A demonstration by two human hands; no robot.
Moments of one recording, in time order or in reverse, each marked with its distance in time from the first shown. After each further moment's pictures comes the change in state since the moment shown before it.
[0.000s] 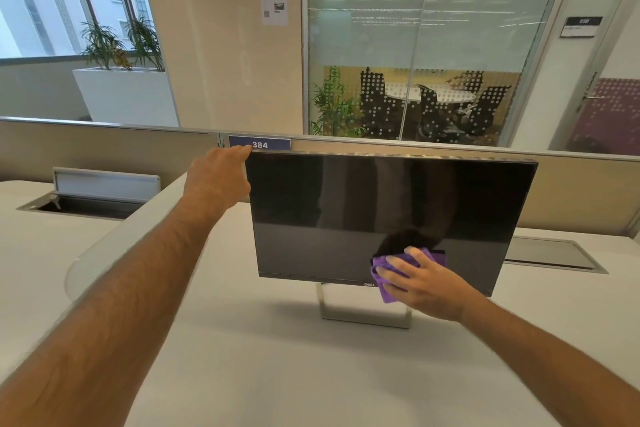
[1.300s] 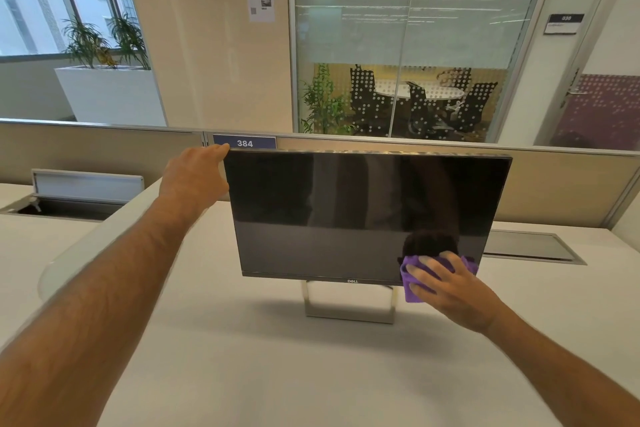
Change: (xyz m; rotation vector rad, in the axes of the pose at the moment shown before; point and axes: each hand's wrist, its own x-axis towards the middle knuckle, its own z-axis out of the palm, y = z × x) left_hand 0.000 0.002 0.005 -0.006 0.037 -0.015; right_hand -0.070 0.011 0.035 0.100 0.054 0.217
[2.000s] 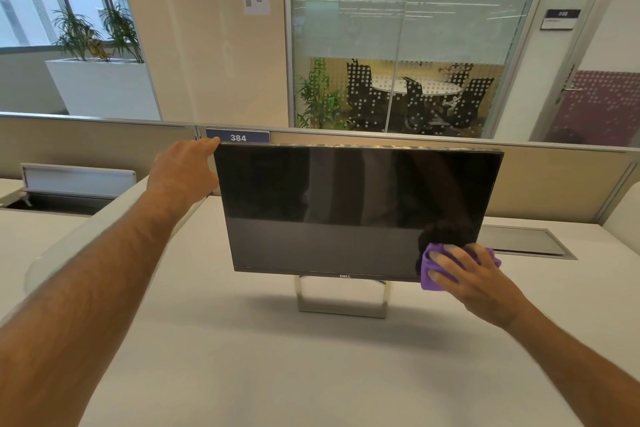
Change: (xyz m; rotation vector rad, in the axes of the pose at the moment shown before) left_hand 0.000 0.000 0.002 -0.018 0.001 -0.017; right_hand -0.036 0.030 0.015 0.022 0.033 0.111
